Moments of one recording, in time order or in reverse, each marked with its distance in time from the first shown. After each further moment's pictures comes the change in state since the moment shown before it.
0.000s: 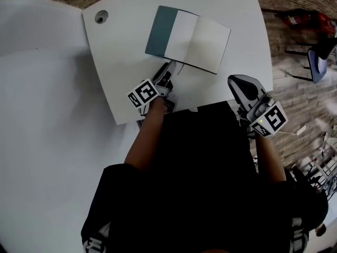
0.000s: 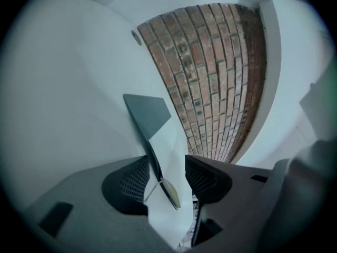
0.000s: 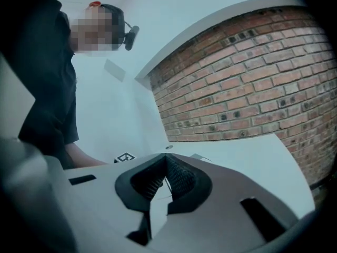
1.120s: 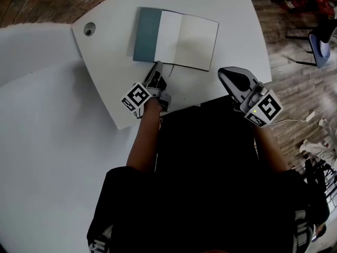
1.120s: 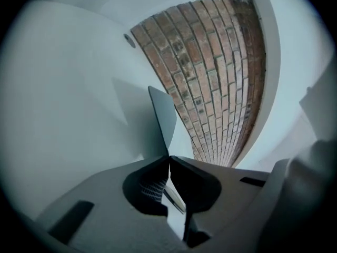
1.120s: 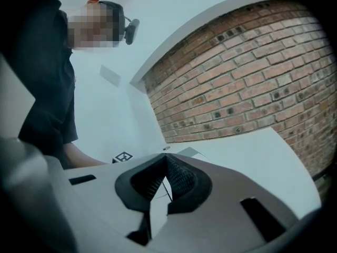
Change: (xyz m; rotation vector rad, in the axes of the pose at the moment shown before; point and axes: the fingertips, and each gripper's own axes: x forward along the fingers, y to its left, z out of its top) left arm 0.007 -0.004 0.010 0.064 -0.019 0.056; right arm -0.005 -0.024 -0.008 0.054 -0.036 0.004
